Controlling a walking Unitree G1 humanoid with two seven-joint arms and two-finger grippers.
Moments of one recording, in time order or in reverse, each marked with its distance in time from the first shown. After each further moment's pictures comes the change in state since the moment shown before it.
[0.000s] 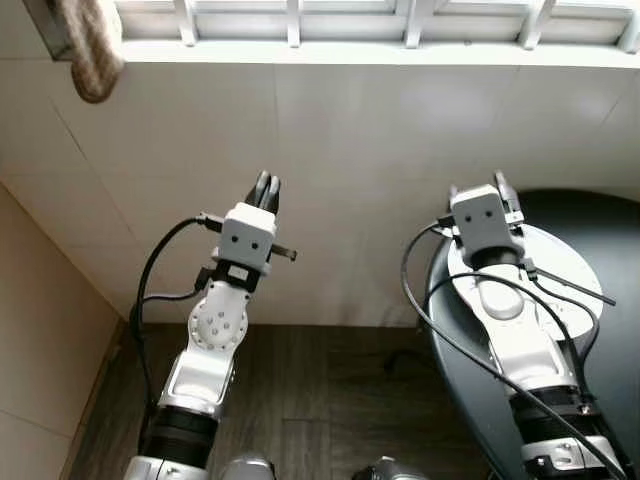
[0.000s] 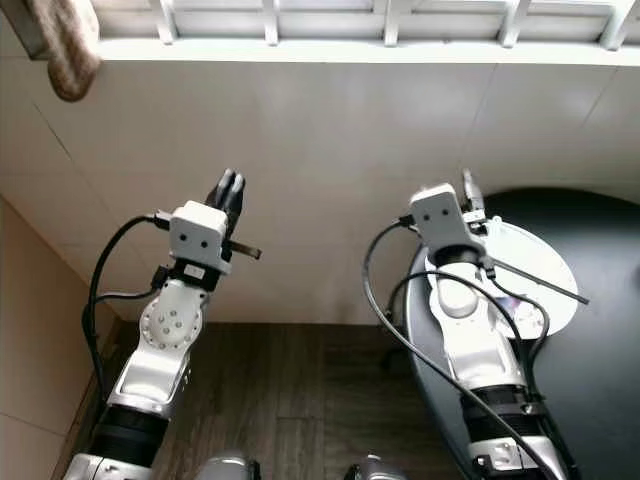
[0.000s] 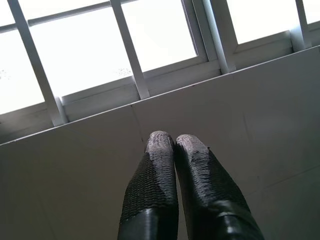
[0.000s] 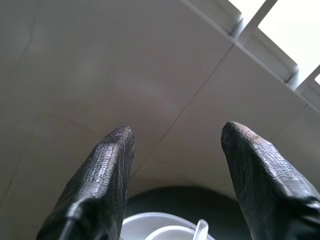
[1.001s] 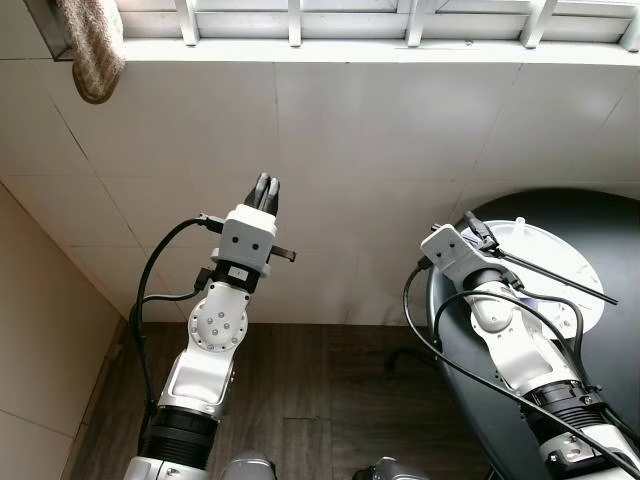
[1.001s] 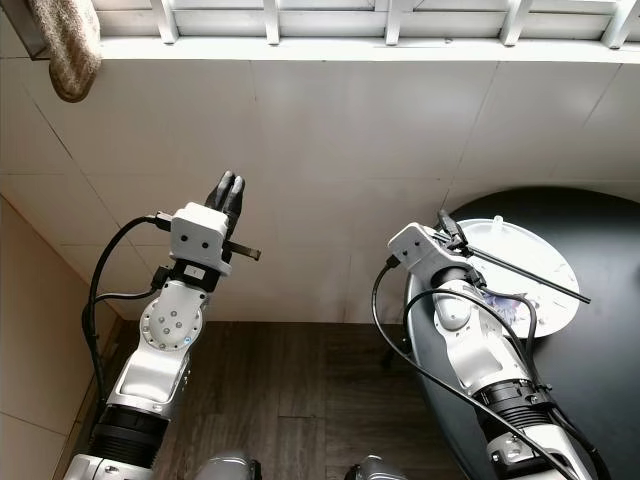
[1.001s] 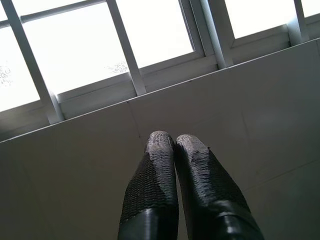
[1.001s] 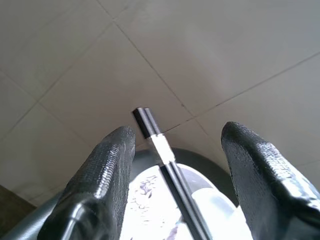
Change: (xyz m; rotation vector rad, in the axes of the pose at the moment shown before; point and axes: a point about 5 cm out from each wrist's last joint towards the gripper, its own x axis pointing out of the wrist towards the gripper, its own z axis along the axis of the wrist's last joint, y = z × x) left arm 0.000 -0.002 -0.001 0.012 0.008 -0.013; right arm -0.003 0.023 -0.035 -0.297 0.111 0.265
